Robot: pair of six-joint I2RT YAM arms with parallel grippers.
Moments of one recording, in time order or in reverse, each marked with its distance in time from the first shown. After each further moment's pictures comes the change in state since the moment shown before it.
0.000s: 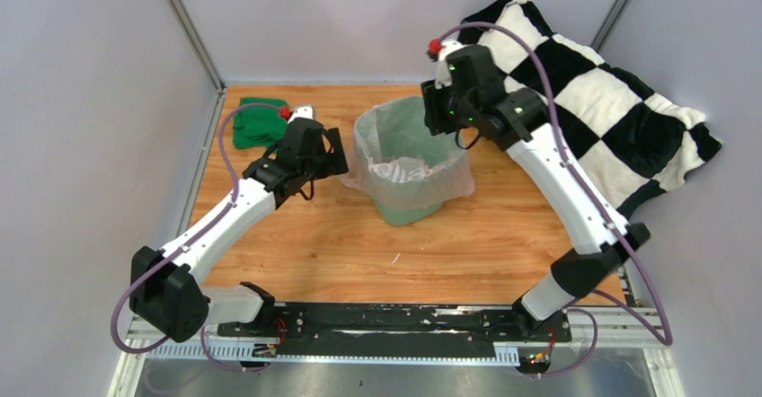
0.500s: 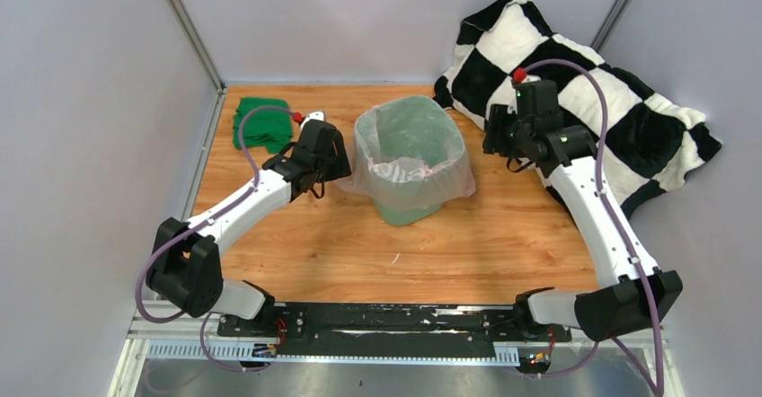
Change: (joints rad) left arm -0.001 0.142 -0.020 0.097 0.034 -0.042; right arm -0.345 -0.240 -0.550 0.152 -0.034 0.140
